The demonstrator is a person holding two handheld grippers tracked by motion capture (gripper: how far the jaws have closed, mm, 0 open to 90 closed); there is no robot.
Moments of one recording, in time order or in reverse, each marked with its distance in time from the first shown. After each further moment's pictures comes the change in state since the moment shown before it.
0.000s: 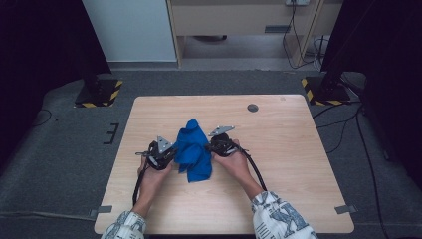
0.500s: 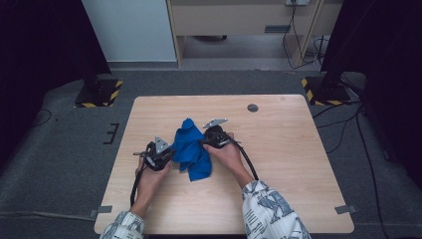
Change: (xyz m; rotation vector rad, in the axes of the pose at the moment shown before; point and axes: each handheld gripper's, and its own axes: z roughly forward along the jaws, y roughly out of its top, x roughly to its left) left arm 0.006 -0.003 -0.004 0.009 -0.006 -0.006; right arm -0.012 0.021 0.031 0.017 -0.049 0.027
